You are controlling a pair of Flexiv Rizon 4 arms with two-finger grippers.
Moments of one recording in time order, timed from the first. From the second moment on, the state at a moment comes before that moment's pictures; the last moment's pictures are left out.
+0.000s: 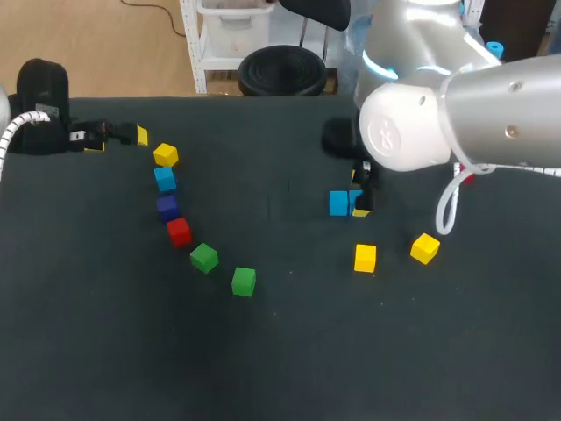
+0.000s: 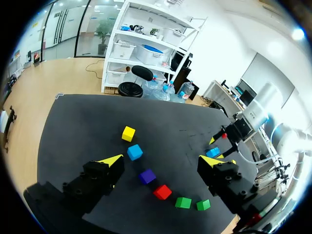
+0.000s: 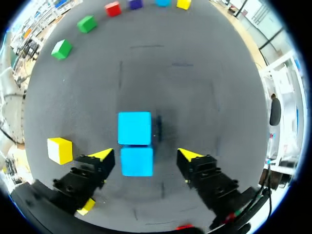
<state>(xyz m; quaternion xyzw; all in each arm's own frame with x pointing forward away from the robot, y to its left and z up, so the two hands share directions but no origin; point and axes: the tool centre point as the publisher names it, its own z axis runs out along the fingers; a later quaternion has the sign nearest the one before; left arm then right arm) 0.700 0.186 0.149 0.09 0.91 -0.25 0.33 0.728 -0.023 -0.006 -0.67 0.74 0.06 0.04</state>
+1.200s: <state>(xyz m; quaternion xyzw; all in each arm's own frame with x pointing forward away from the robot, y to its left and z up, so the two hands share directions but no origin) 0.700 0.186 0.149 0.09 0.91 -0.25 0.33 0.766 -0.146 0.194 -0.44 0.84 0.17 0.25</state>
